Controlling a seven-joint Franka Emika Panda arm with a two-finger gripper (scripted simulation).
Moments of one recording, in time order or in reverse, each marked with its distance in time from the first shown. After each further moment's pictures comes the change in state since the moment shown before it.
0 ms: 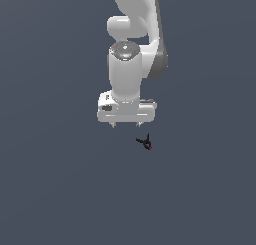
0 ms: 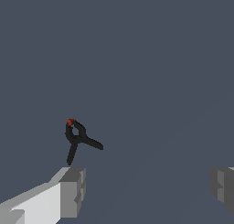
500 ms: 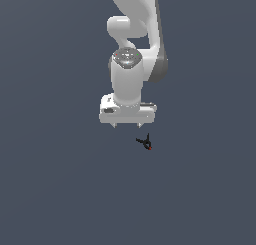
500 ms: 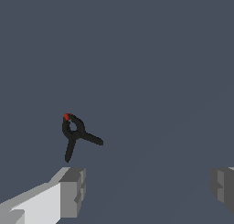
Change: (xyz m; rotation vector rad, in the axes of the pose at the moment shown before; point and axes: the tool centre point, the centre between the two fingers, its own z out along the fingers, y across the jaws) arm -0.008 -0.003 0.015 -0.009 -0.037 0.011
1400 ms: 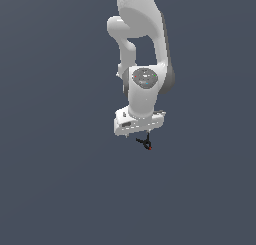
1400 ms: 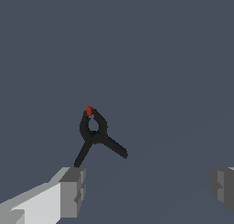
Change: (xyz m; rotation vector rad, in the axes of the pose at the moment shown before) arm 0.002 -0.047 0.053 -0.002 -0.007 -0.221
